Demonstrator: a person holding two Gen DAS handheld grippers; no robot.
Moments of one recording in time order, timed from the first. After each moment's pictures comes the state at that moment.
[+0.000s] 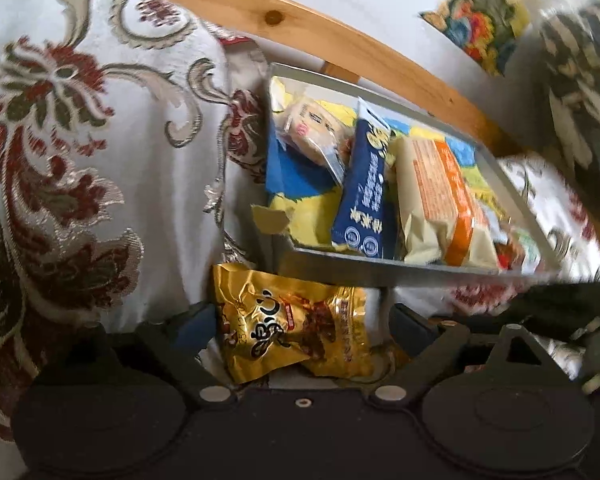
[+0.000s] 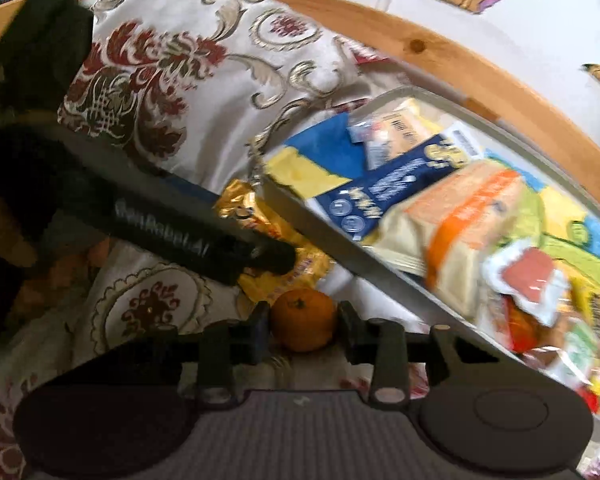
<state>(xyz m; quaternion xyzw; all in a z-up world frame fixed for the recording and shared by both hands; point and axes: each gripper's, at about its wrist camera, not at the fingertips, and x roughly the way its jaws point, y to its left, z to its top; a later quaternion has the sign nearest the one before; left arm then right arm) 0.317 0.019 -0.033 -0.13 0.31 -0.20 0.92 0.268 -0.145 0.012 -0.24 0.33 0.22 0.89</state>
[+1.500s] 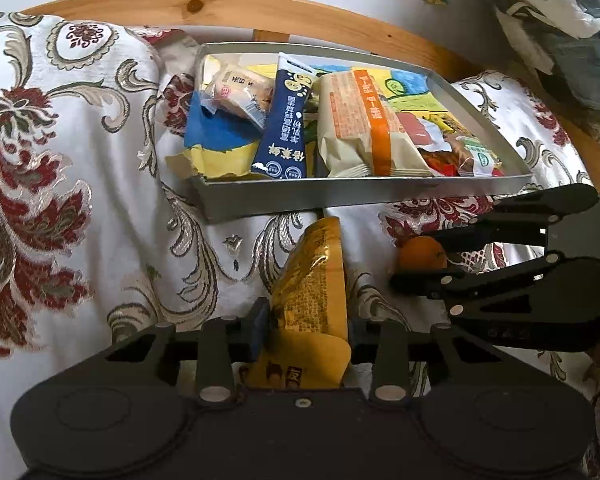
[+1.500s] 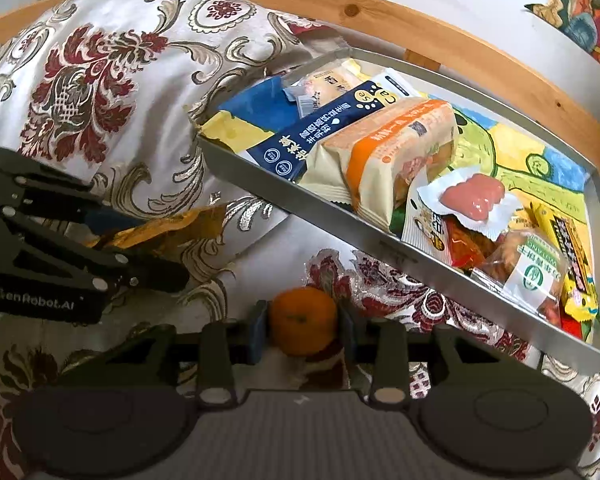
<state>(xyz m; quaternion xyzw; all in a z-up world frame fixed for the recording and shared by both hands) 0.261 -0.021 -0.020 -0.03 0.35 -0.21 0.91 0.265 -0.191 0.001 -0.19 0.35 0.18 0.90</state>
